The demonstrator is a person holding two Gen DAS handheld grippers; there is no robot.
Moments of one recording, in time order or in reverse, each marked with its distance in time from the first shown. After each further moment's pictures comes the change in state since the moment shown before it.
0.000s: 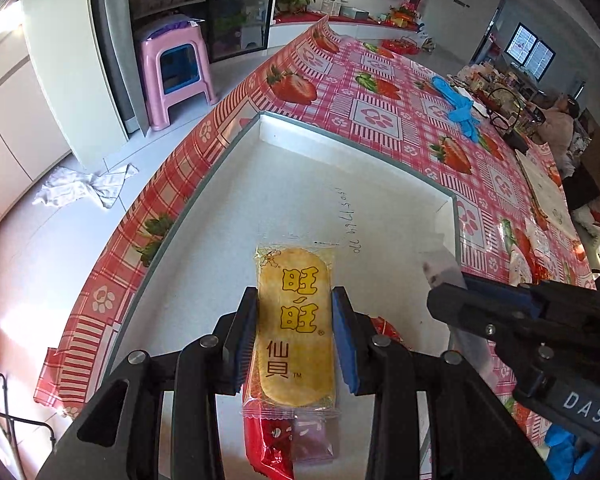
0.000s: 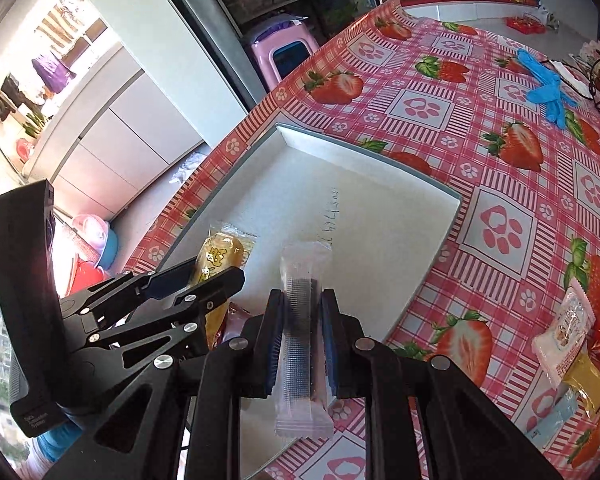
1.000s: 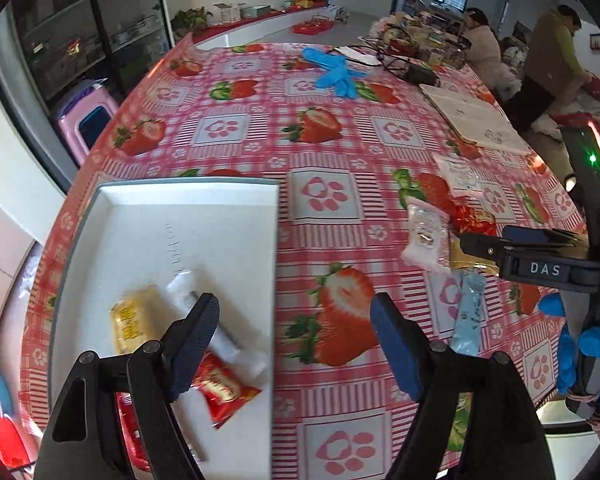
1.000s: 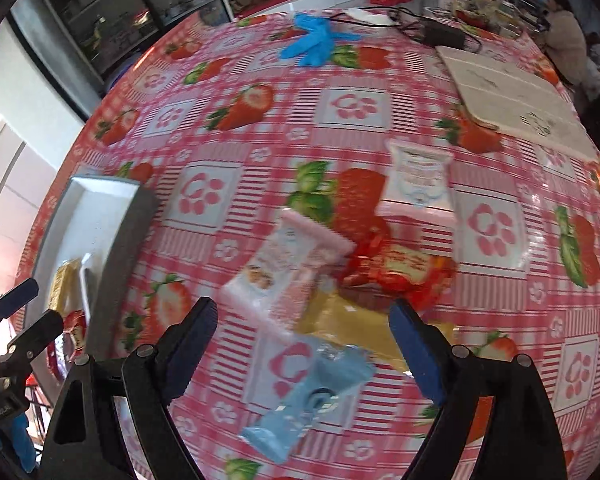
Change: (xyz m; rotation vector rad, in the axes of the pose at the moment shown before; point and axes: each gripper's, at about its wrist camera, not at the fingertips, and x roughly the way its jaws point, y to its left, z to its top) left arm -0.009 -0.160 -0.007 0.358 0.005 -0.059; right arm -0.080 -0.209 -0.073 0.341 -0.070 -0.329
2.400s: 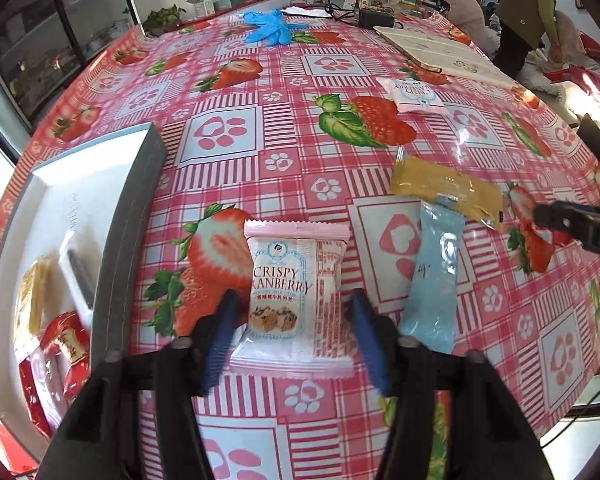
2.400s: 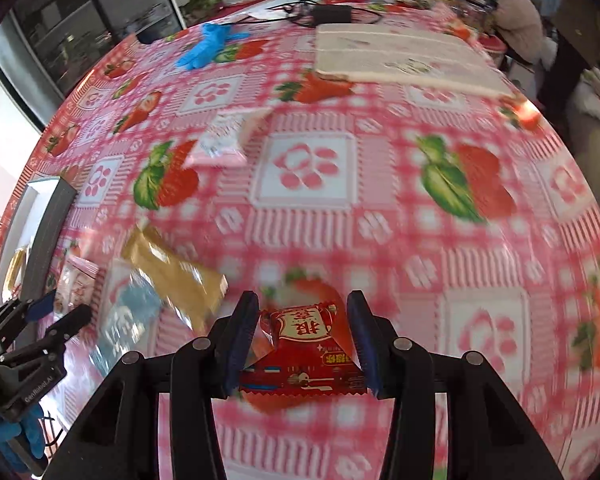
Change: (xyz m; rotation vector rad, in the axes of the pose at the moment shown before) left arm 0.057 -0.085 -0.047 0.073 0.028 0.051; right arm -0.028 -0.108 -0.066 0.054 -0.028 -0.074
